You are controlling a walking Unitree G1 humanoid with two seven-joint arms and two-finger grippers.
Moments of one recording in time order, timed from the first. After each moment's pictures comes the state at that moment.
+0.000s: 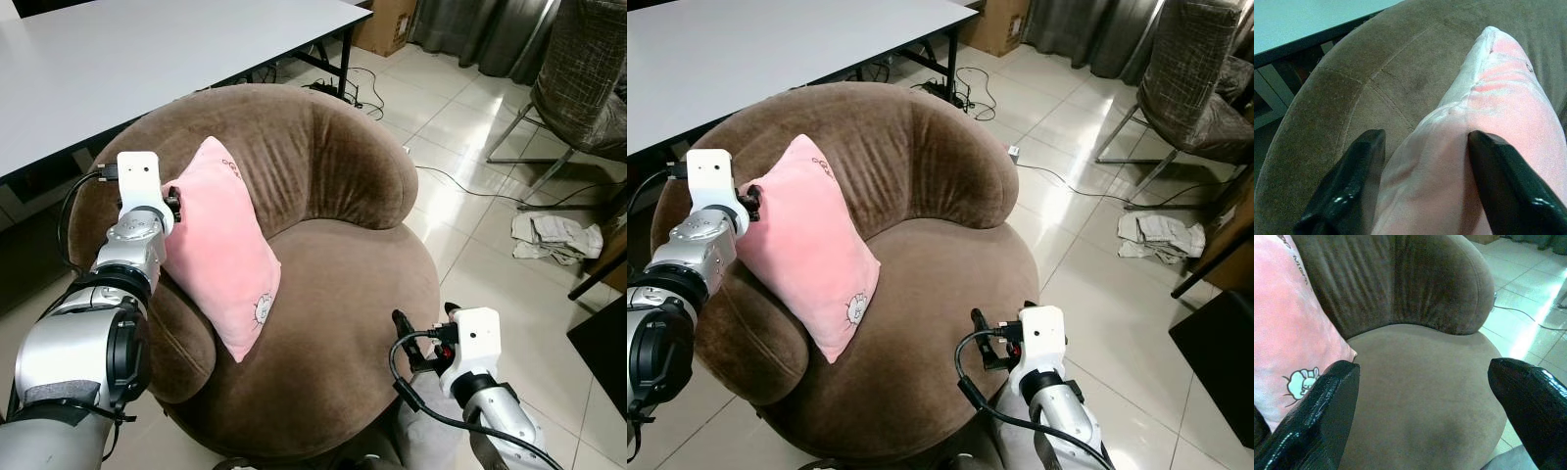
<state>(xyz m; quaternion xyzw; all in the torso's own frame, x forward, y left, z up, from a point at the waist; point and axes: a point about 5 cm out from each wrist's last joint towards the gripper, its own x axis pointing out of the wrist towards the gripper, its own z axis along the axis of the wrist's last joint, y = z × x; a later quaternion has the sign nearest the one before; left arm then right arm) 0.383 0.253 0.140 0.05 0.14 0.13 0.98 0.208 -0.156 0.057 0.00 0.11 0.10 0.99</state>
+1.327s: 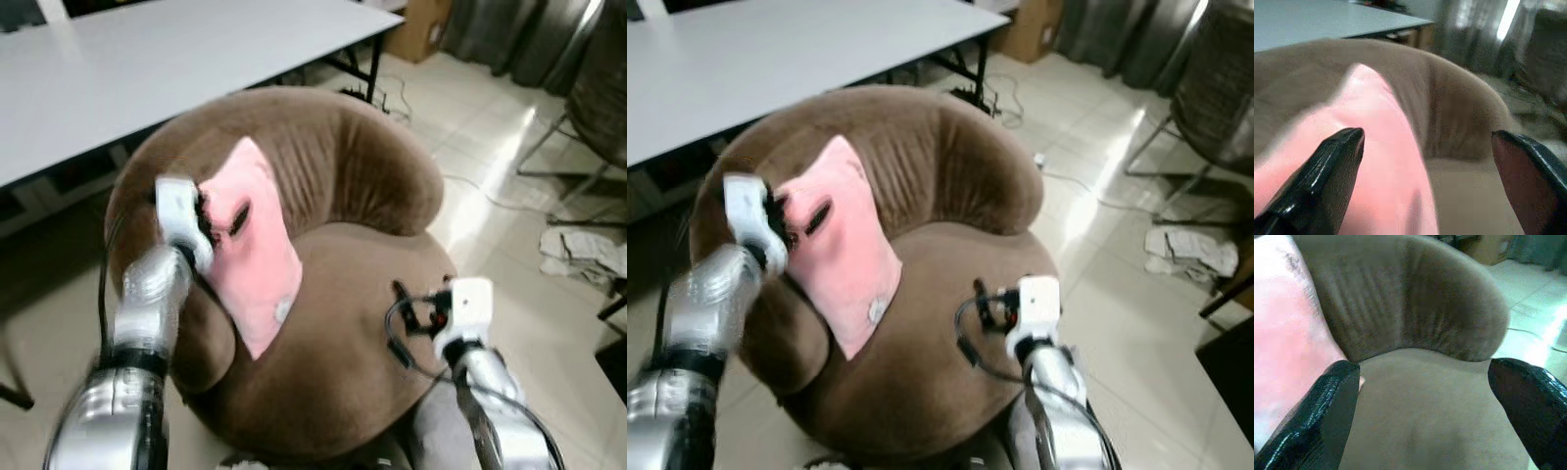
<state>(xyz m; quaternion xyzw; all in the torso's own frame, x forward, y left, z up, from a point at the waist) 0.322 0.182 0.099 0.00 0.02 -0.19 0.98 0.253 -0.164 0.061 0.01 0.07 0.04 1.00</state>
